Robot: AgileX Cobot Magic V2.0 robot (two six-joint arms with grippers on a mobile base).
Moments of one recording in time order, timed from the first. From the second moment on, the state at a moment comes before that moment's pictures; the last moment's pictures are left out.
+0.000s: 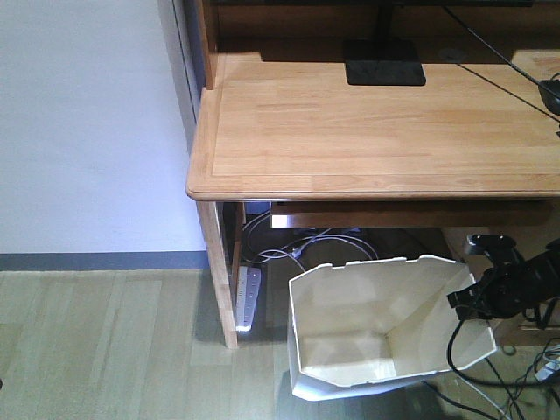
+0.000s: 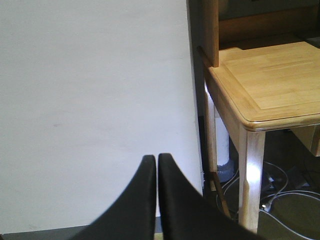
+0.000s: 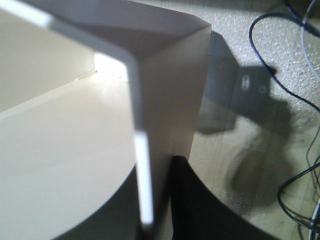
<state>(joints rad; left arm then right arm) -0.01 -0.02 0.03 0.14 0.27 -0.05 -0.34 2.32 -0.91 1.03 0.40 -1.46</state>
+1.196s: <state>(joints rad) -0.01 -0.02 0.03 0.14 0.27 -0.05 -0.34 2.12 -0.82 1.01 0.44 -1.47</state>
